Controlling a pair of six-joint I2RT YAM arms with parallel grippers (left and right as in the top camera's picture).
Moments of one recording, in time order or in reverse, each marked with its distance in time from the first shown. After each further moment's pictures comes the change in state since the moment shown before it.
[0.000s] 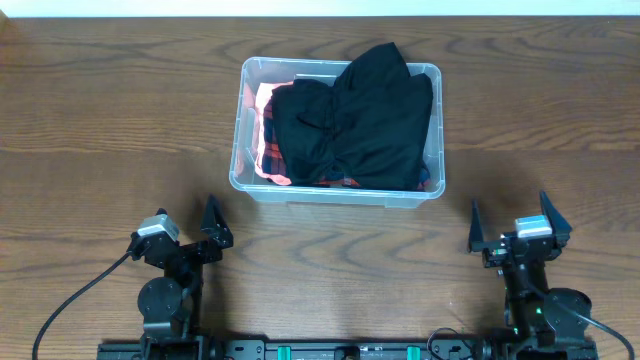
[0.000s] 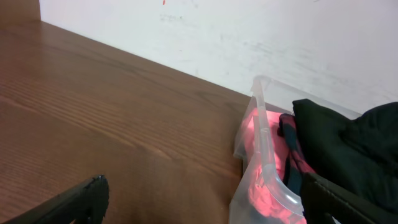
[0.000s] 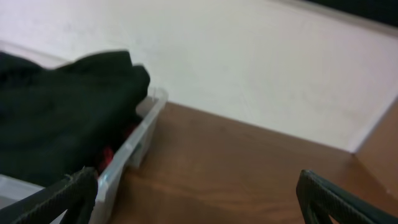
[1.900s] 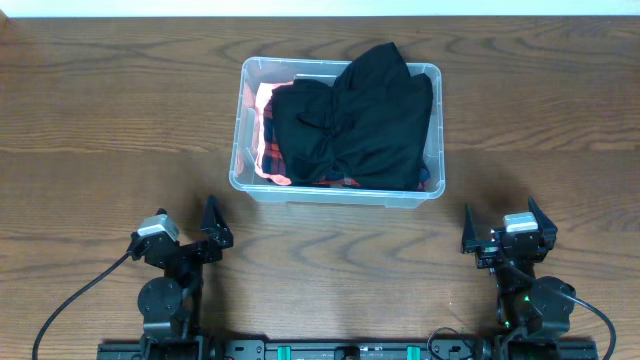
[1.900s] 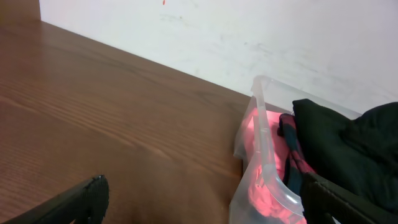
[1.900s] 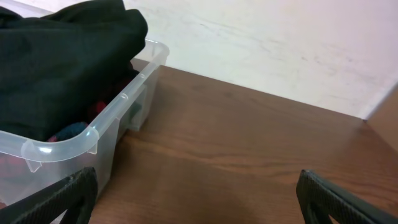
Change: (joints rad) left arm 0.000 0.000 0.000 0.000 0.000 0.000; right arm -0.017 0.000 -0.107 0.006 0.007 0.002
